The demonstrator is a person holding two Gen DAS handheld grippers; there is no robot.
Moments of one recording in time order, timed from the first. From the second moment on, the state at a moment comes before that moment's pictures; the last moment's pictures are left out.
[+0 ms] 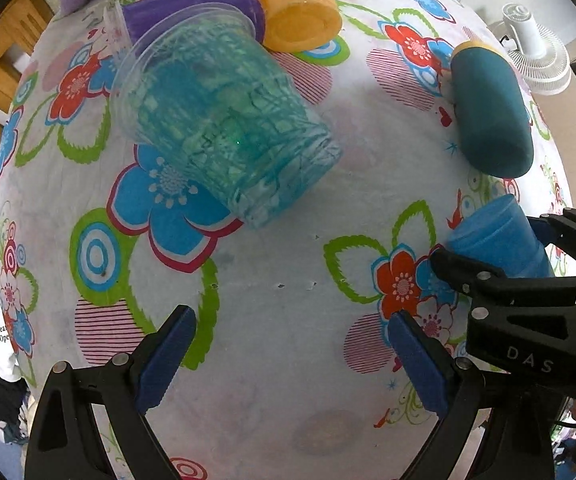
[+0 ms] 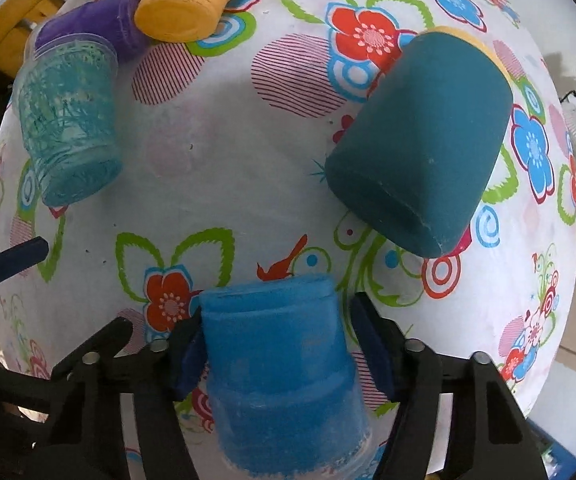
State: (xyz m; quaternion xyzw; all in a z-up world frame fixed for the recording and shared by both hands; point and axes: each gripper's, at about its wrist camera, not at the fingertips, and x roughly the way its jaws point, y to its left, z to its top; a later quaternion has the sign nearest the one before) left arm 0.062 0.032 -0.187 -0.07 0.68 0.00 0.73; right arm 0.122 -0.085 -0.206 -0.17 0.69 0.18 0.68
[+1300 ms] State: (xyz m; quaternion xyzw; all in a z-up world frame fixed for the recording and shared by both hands) left arm 0.001 0.032 -0.044 -0.06 0.54 0.03 0.84; right arm 0.038 -0.124 -0.030 -0.07 0.44 0.26 0.86
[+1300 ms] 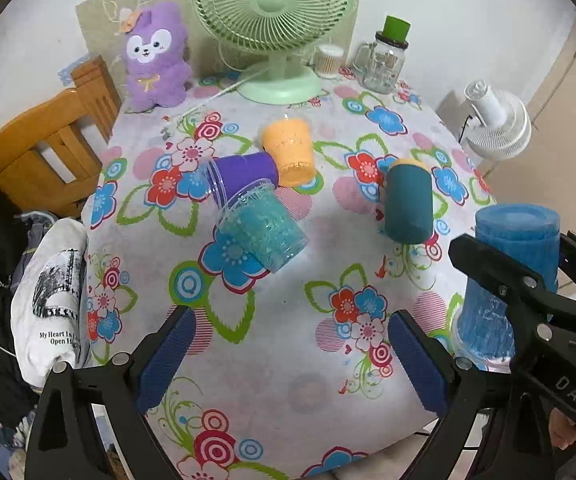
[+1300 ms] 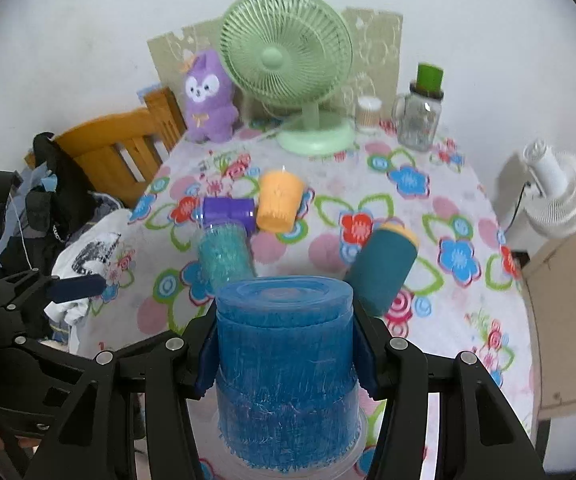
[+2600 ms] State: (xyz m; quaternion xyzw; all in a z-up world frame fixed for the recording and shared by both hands) left arm -0.008 0.063 -0.172 -0.10 0.56 0.10 0.81; right arm 0.050 -0.085 -0.166 -0.05 0.35 0.30 0.89
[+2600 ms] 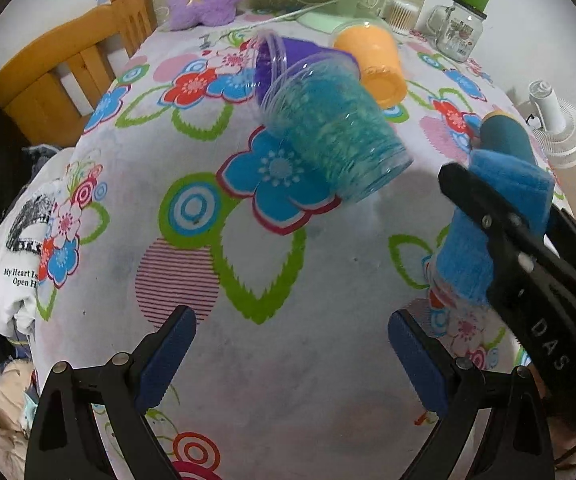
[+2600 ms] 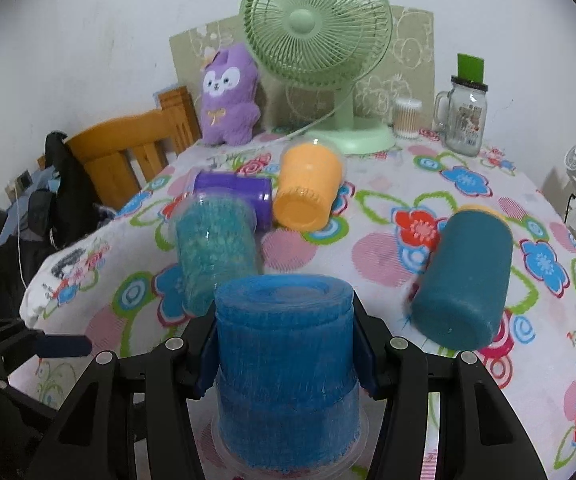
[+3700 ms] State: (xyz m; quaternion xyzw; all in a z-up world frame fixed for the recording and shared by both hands) left arm -0.029 0.059 -0.150 -0.10 0.62 0.09 0.77; right arm 0.030 -0.107 -0.146 -0.03 0.50 0.27 0.82
